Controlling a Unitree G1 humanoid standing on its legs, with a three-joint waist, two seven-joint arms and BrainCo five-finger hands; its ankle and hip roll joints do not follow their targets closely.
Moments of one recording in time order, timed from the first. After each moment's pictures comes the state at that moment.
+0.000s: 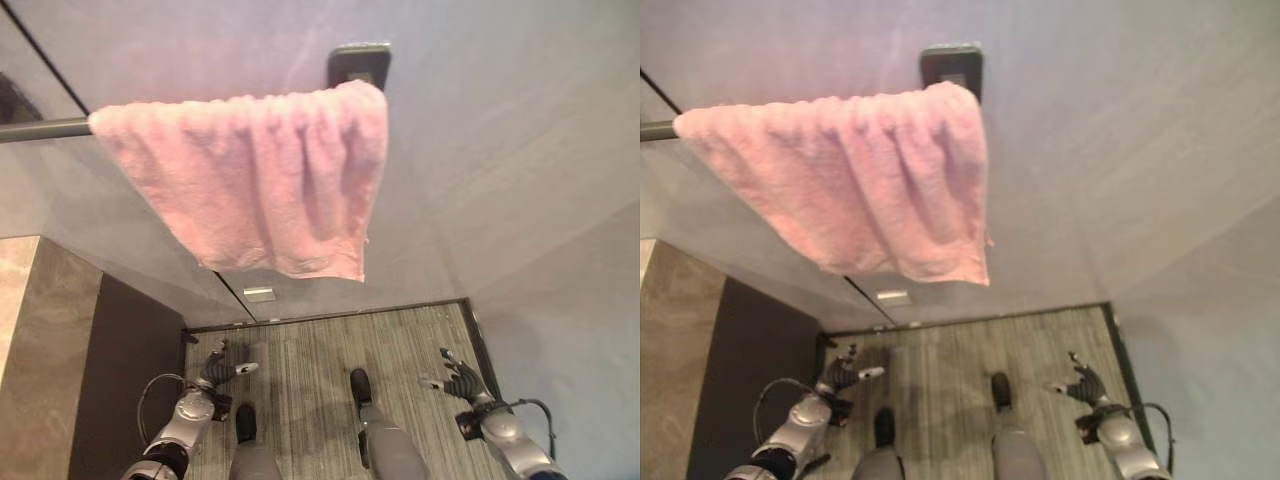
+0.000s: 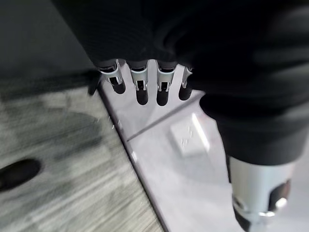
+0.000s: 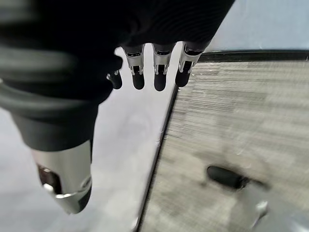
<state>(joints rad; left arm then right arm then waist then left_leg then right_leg) -0.14 0.36 -0.29 0.88 -0.15 -0.17 0.13 0.09 -0.44 0.18 0.61 0.11 -0.13 -0.05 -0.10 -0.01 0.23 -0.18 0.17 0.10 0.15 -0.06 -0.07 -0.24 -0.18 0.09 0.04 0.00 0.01</state>
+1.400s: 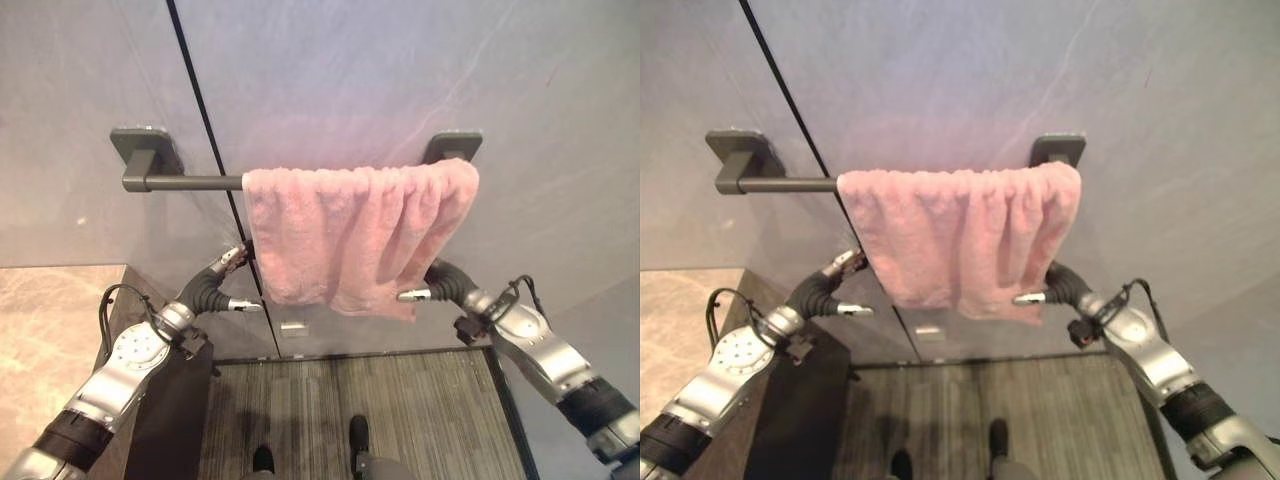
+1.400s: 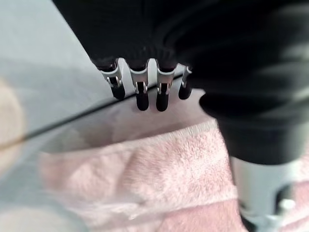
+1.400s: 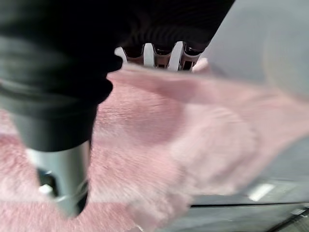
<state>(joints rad) -0.23 0.73 -0.40 0.10 -0.40 -0.27 -0.12 -0.45 -0.77 0.56 0.21 0.59 -0.11 0.21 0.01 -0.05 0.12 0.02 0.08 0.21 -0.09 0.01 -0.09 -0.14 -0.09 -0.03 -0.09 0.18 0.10</state>
